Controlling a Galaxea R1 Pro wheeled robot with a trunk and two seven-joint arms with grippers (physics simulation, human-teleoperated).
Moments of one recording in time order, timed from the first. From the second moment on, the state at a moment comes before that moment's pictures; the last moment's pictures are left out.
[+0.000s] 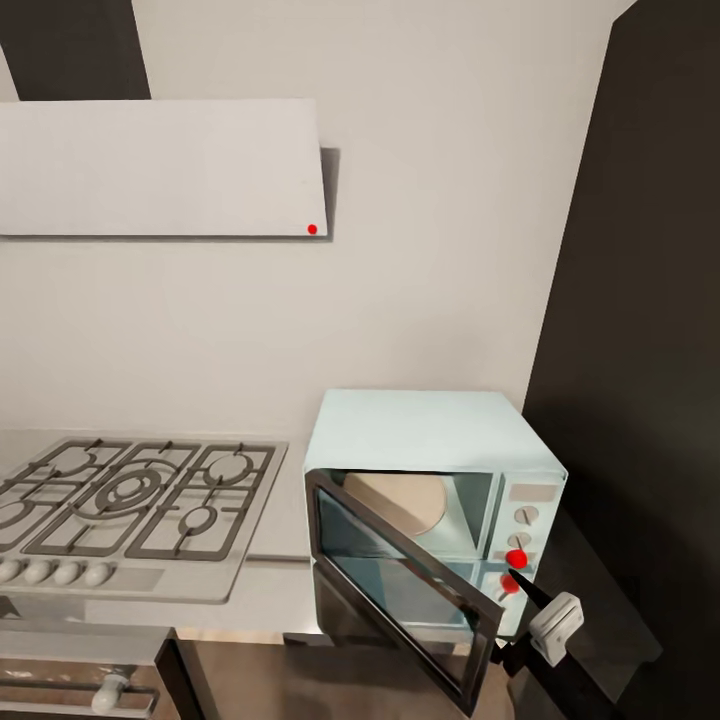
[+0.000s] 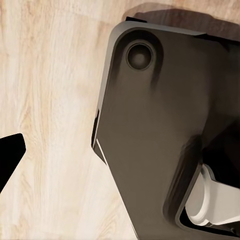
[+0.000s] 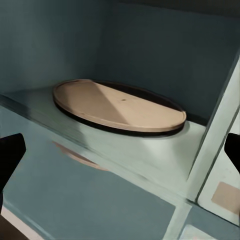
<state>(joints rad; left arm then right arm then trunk) -0.01 0.02 0.21 -0.06 0.00 -0.01 0.03 0.04 -0.17 -0.05 -1.24 -0.02 -0.53 0.51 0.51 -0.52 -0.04</state>
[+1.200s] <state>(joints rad) -0.01 0.01 0.21 -0.06 0.00 -0.01 0.03 0.04 -0.16 -0.06 -1.24 -0.02 -0.54 0.24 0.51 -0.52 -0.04</state>
